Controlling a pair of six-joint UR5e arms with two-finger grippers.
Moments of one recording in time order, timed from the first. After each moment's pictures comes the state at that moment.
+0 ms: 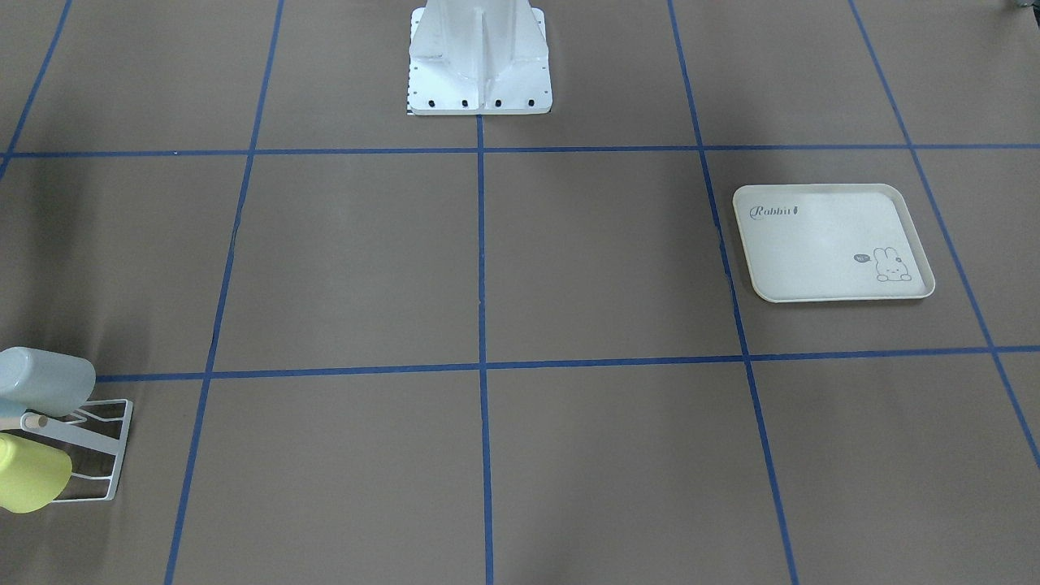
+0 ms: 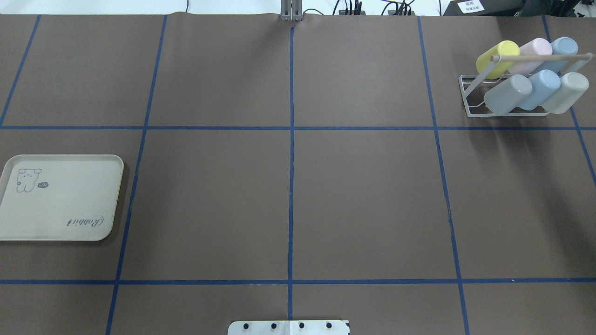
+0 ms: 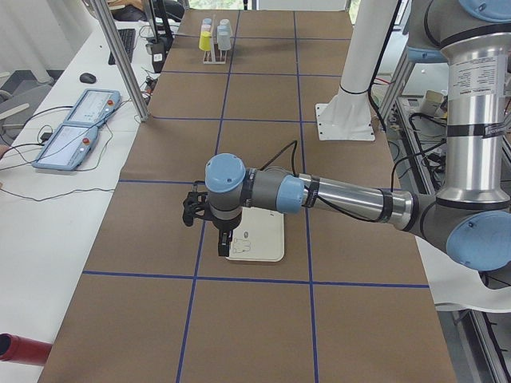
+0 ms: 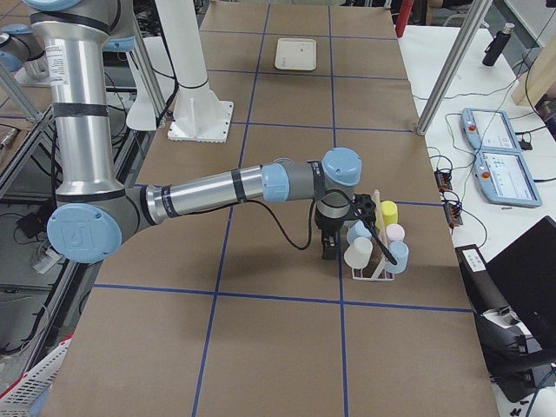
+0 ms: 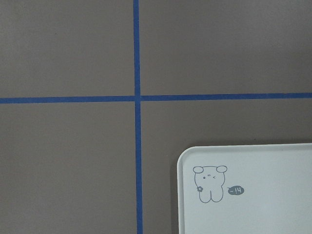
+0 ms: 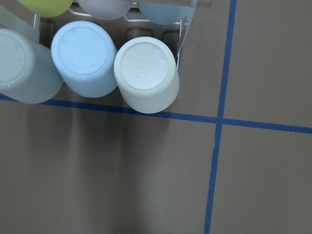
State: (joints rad) left arm -1.55 -1.49 -1.83 -1.55 -2.39 -0.10; right arm 1.46 -1.52 1.78 -1.71 2.31 0.06
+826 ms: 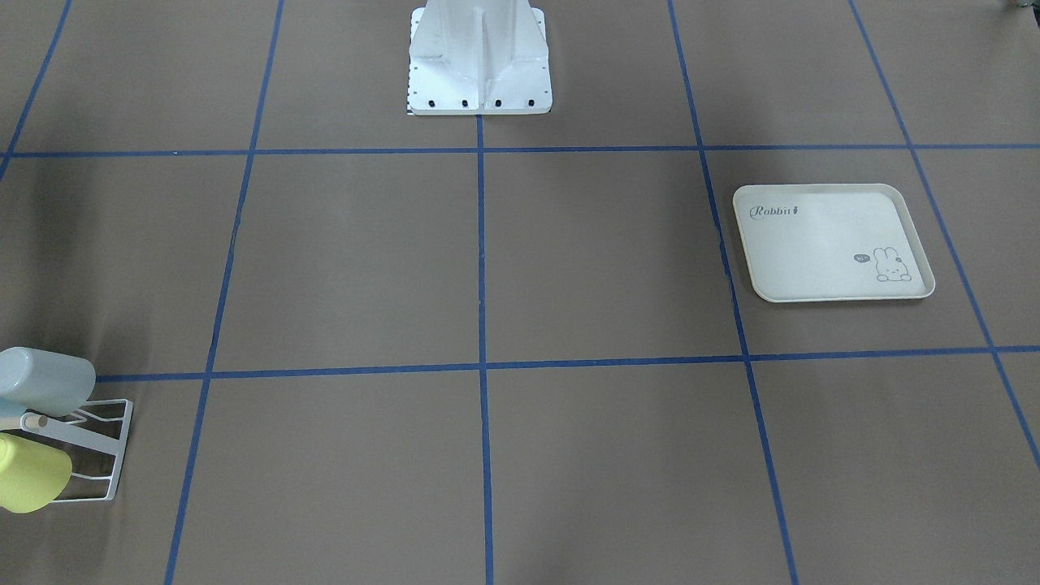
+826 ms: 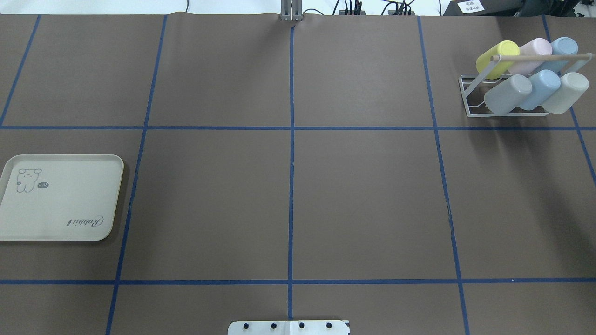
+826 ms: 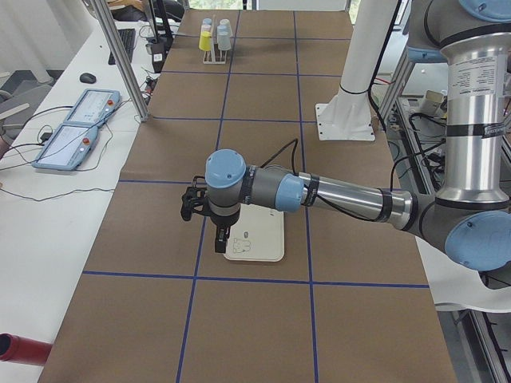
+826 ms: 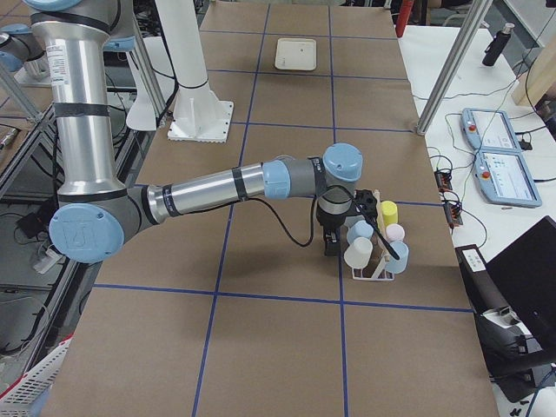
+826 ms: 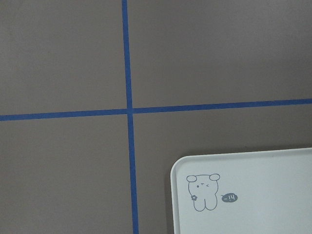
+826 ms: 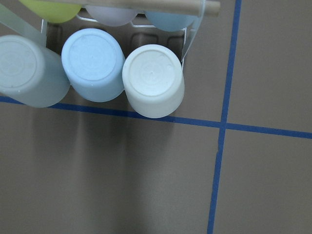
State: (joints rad) left arm -1.55 -1.49 -1.83 -1.58 -2.39 -0.10; right arm 1.46 -1.51 1.78 -1.71 2.32 0.06
